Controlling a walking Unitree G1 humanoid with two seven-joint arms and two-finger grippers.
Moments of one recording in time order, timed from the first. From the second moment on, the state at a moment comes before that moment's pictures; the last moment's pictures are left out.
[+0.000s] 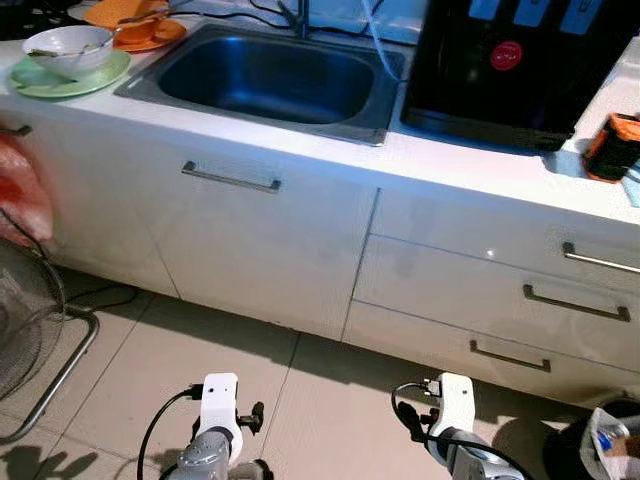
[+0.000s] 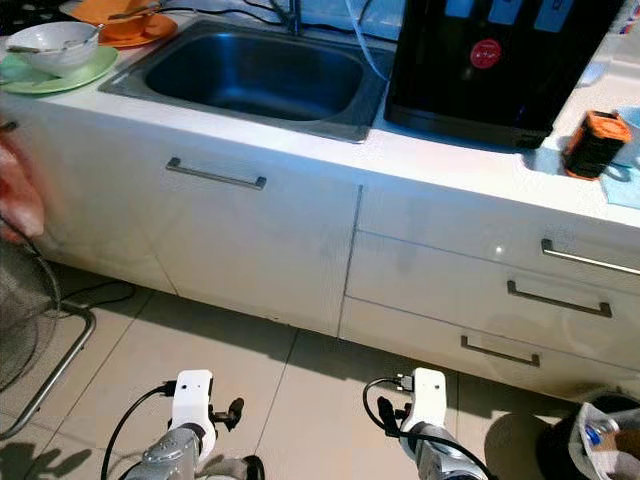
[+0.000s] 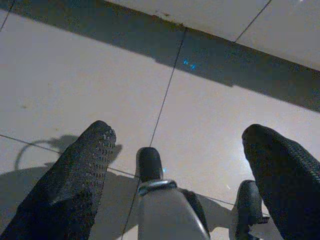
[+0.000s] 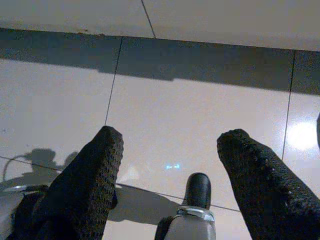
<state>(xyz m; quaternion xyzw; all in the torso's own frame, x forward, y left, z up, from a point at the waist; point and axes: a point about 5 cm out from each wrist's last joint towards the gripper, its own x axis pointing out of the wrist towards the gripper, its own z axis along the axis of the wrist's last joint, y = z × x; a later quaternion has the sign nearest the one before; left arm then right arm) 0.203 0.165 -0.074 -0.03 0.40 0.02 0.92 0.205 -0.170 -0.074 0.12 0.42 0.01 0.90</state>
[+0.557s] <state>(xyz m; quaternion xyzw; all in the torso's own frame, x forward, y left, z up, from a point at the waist) 0.193 0.173 -0.079 -0.03 0.42 0.03 0.91 0.204 -0.160 -0.075 0.13 0.43 0.02 0.90</state>
